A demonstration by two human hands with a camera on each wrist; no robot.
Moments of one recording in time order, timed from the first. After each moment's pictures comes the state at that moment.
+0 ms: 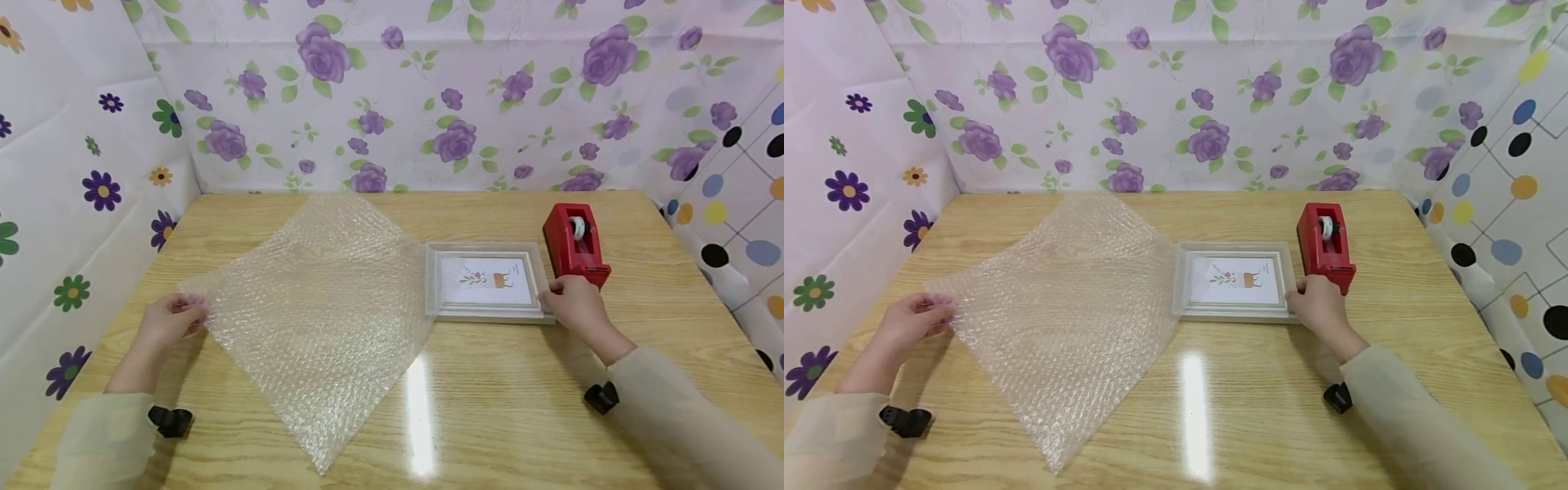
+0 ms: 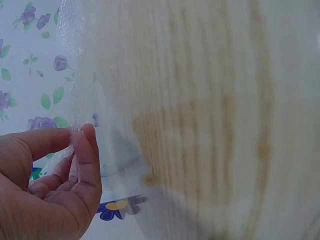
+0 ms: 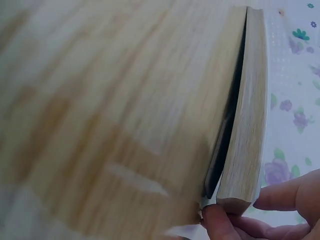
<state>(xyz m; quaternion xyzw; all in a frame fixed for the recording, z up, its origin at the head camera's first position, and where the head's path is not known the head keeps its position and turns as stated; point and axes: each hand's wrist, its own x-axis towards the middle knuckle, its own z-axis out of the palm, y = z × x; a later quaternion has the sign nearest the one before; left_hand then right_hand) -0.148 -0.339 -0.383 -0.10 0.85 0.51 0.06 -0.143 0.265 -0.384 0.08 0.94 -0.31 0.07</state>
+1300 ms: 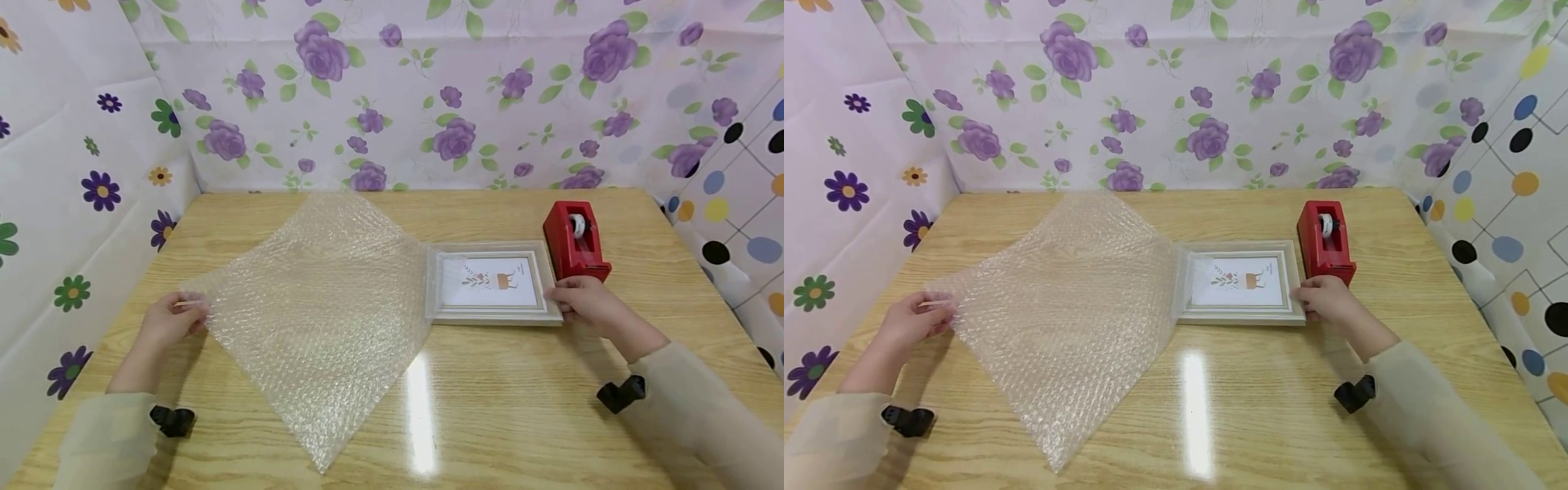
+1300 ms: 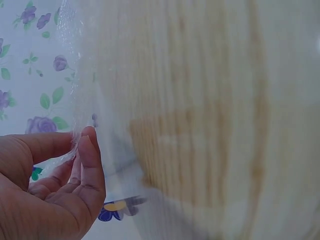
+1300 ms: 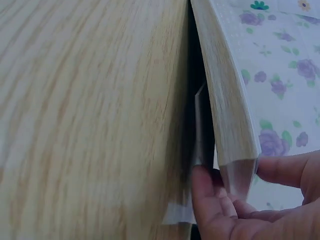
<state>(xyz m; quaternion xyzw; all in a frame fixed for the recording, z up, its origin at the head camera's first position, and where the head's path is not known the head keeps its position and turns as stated) -0.148 -0.338 -0.384 -0.11 0.86 0.50 0.07 -0.147 0.291 -0.376 0.09 0.83 -0.50 0.23</state>
